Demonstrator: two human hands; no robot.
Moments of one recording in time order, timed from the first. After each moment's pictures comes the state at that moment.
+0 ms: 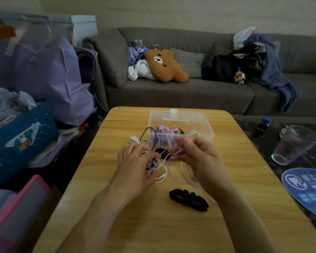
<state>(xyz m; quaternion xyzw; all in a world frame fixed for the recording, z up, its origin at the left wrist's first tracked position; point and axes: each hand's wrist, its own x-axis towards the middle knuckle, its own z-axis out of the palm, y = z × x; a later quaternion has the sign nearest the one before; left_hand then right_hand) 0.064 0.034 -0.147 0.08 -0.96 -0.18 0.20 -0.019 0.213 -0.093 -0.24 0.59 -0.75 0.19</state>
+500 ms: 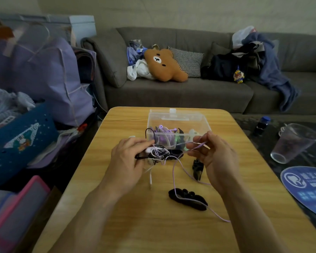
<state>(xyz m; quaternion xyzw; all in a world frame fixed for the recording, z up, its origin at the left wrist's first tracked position) 0.066 0.024 -0.132 0.08 -0.91 -0.29 0.28 -0.036 0.223 -0.089 -0.07 0.53 -0.84 0.14</state>
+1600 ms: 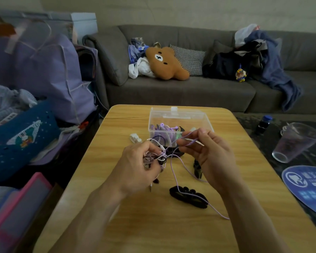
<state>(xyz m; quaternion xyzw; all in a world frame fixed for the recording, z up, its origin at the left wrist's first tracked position) 0.074 0.045 -0.119 0.07 -0.89 -0.41 0.21 -0.031 0.217 -0.091 -0.17 0.52 -0.82 0.19</state>
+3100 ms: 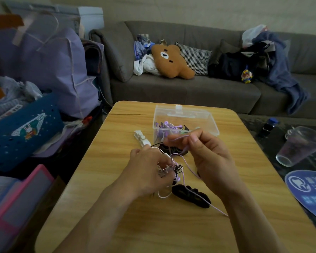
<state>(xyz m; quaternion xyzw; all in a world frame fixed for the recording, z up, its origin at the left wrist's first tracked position) 0.070 0.061 -0.121 0.07 -0.94 -0.29 0.15 -0.011 0.214 -0.082 -0.37 0.53 -0.74 0.19</state>
